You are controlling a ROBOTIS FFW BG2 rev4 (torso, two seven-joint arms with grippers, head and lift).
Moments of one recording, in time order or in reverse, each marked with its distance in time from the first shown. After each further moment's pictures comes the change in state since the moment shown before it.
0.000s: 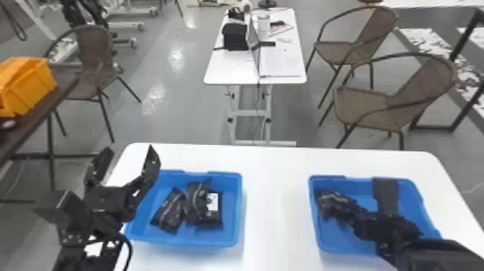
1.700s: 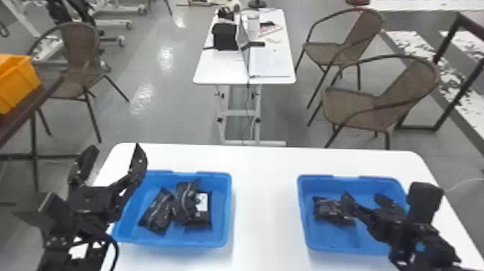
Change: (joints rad) left arm -0.008 0.000 -0.003 0.012 -0.007 -0.032 0.000; right arm 0.337 -0.028 -0.091 -0.556 -0.189 -0.039 -0.101
